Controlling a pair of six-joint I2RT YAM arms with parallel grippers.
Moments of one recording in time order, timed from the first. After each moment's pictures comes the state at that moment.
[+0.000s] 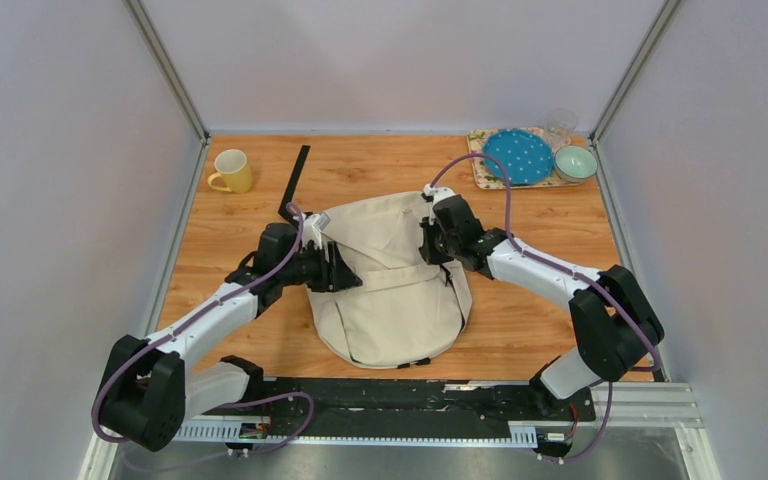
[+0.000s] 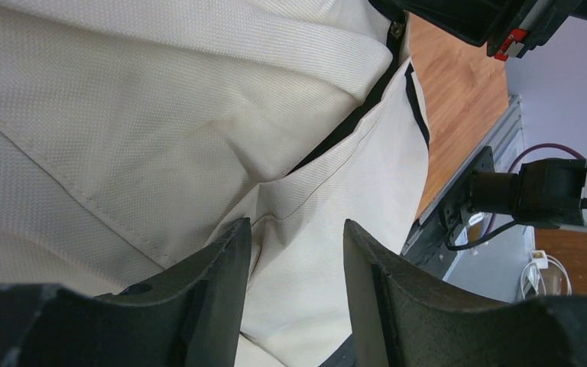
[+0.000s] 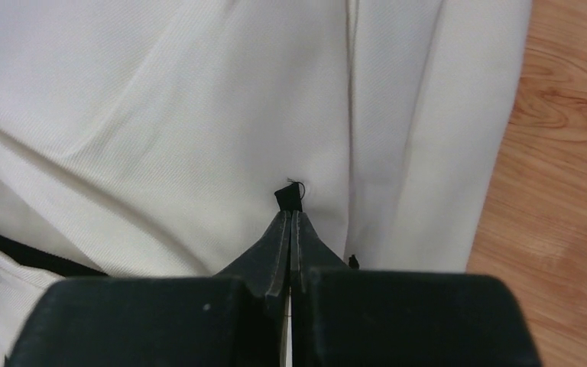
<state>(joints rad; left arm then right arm) -0.39 1.12 0.54 -0.06 0.58 -0.51 0.63 1.53 0.95 -0.18 -0.02 0.33</state>
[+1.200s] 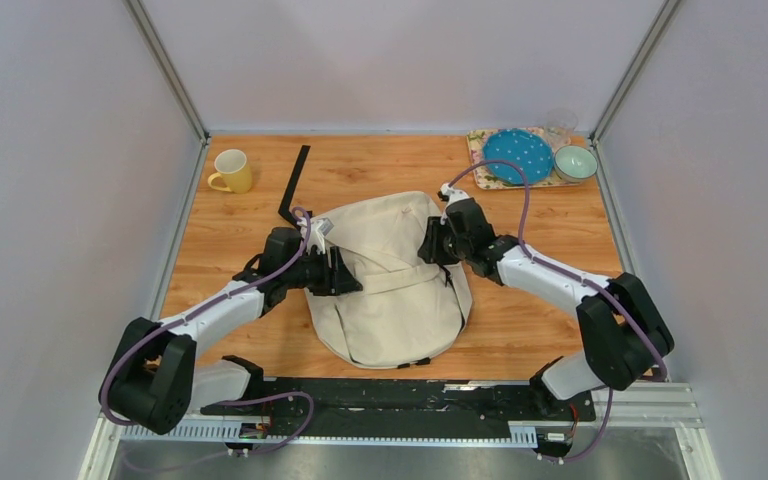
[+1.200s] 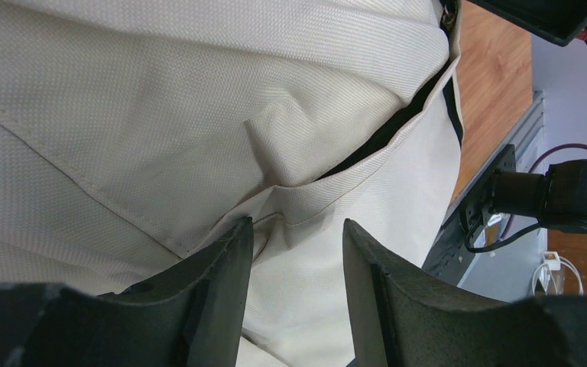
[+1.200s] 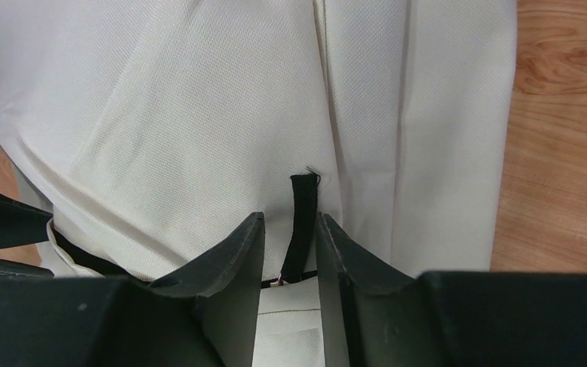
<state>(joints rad) -0.39 1.21 0.50 0.01 0.57 -0.50 0.59 1.47 0.86 -0.09 -0.06 0.49</state>
